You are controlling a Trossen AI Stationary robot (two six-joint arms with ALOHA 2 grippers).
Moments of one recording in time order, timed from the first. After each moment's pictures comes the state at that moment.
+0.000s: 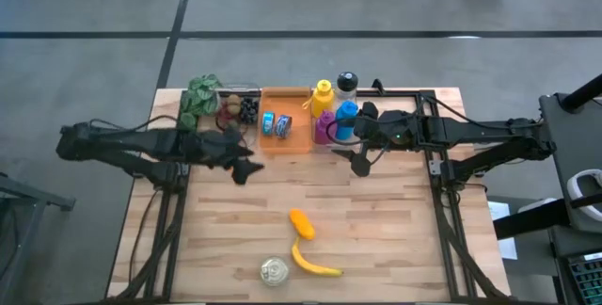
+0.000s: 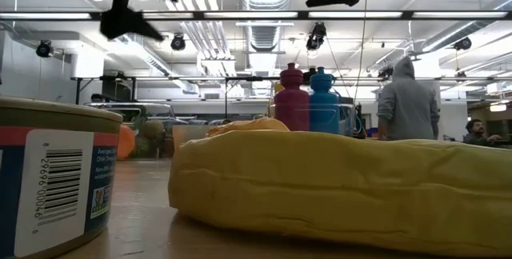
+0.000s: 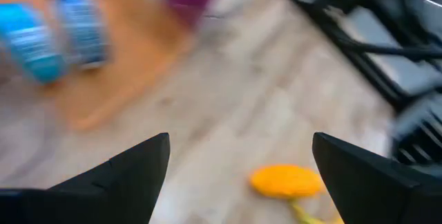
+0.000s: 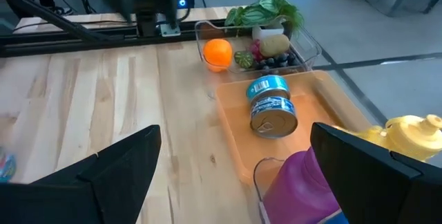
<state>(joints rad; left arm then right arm) -0.04 0.98 0.87 -0.58 -0.19 -0.78 -0.02 1.19 1.08 -0.36 0.22 0.08</state>
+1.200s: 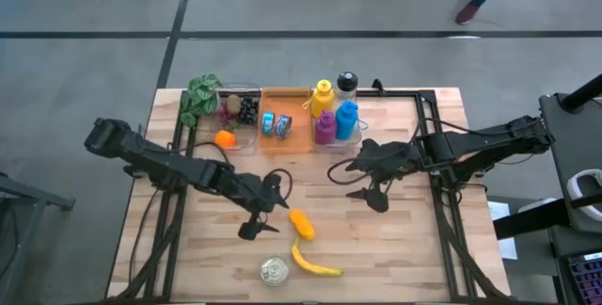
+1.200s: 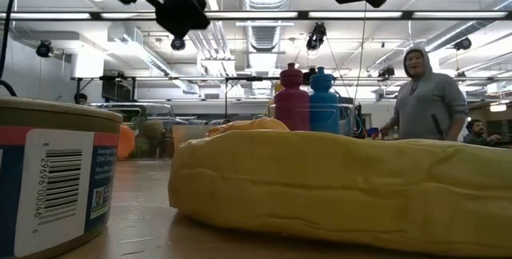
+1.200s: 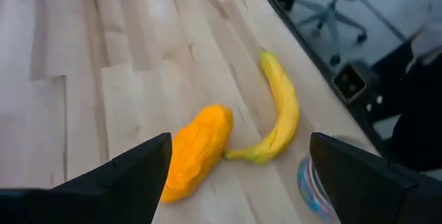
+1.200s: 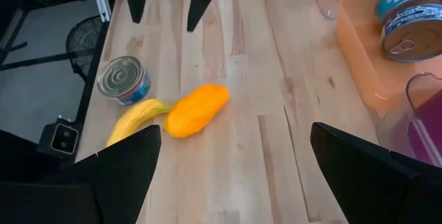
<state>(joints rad) -0.29 1.38 0.86 -0.13 0.13 -0.04 0.20 1.19 1.08 -0.57 0.05 0.34</state>
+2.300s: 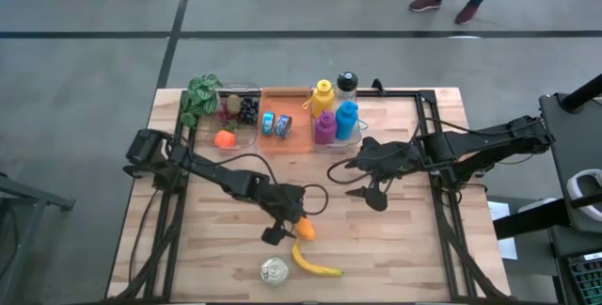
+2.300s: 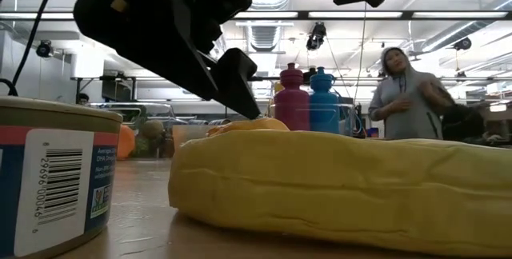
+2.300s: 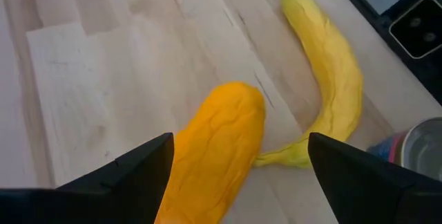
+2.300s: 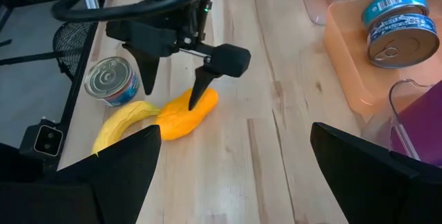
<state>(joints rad) -0.23 1.79 0.99 -0.02 0.26 0.08 0.20 1.19 1.08 -0.57 0.09 0.31</state>
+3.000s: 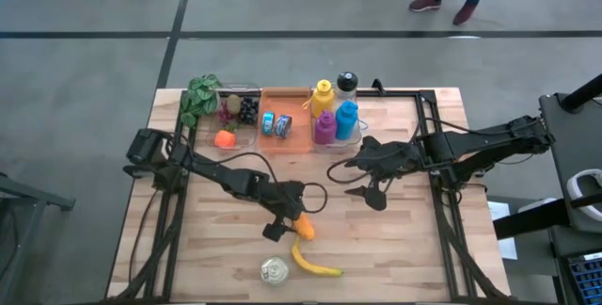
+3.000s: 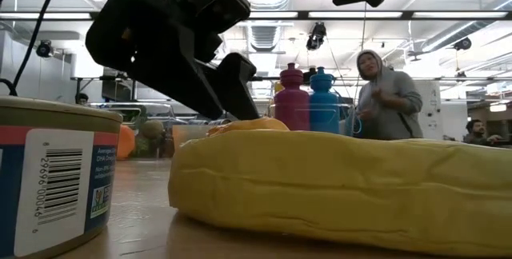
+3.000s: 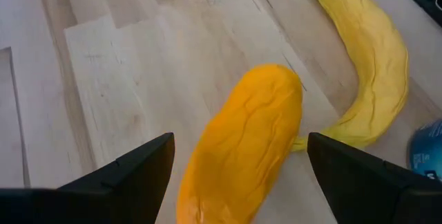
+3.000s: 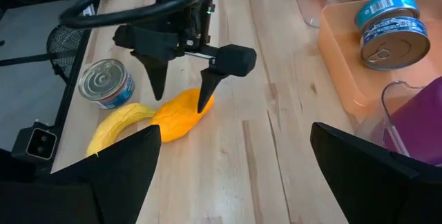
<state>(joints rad) -0.22 1.79 0.97 -0.02 0.18 0.16 0.20 1.19 1.08 -0.56 0.11 0.31</state>
